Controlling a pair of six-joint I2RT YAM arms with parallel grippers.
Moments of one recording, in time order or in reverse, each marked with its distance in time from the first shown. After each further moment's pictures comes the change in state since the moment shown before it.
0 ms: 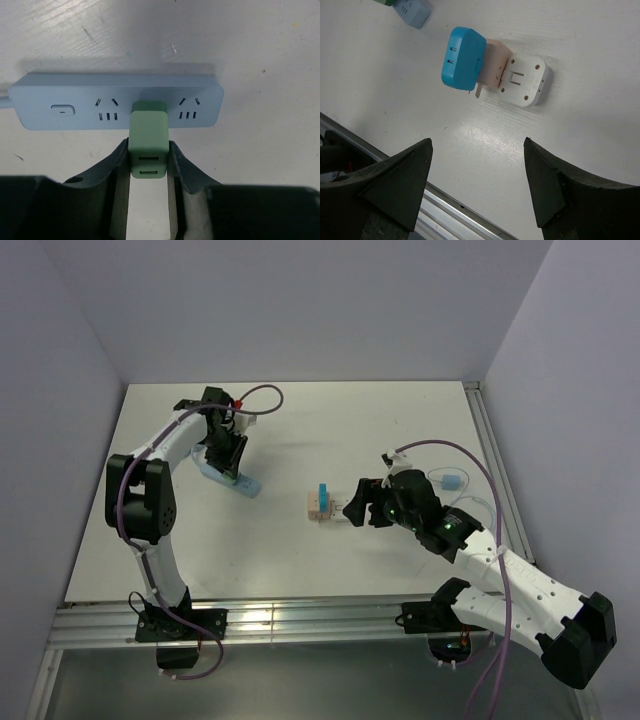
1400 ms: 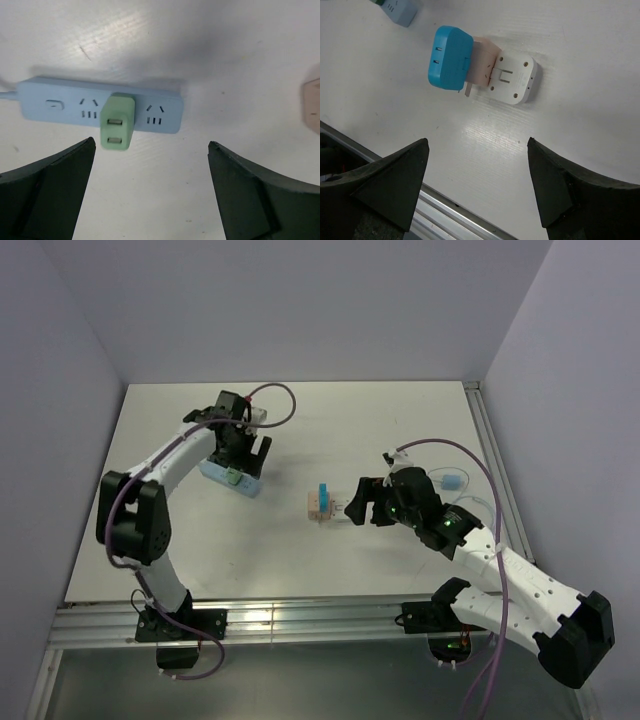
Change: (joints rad) left arm -0.123 -0.146 -0.138 0.166 -0.135 -0.156; right arm -0.032 0.021 0.005 -0.016 -0.016 -0.012
